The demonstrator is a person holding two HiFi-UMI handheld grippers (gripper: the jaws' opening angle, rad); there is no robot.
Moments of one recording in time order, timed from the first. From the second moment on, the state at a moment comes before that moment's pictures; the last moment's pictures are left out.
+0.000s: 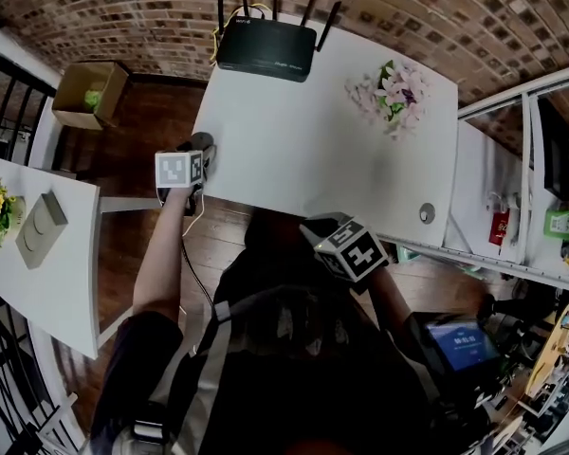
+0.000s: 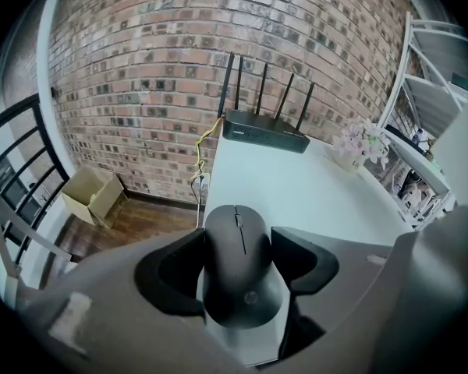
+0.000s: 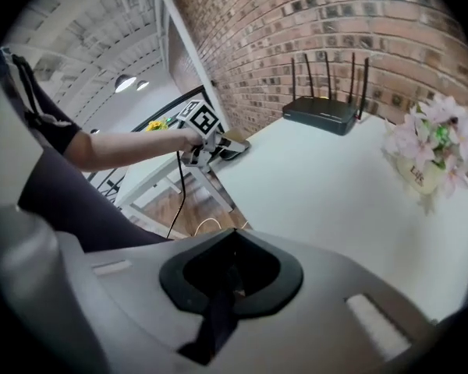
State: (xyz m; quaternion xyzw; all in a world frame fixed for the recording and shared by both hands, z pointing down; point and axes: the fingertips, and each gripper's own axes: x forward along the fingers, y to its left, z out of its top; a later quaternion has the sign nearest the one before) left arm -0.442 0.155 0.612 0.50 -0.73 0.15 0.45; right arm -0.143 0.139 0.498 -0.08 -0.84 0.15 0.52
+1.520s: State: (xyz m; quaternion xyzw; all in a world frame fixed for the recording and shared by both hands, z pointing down) left arm -0.403 0.134 0.617 0.45 -0.74 0.12 0.49; right arm -0.081 0.091 0.515 -0.07 -0.83 0.21 0.50
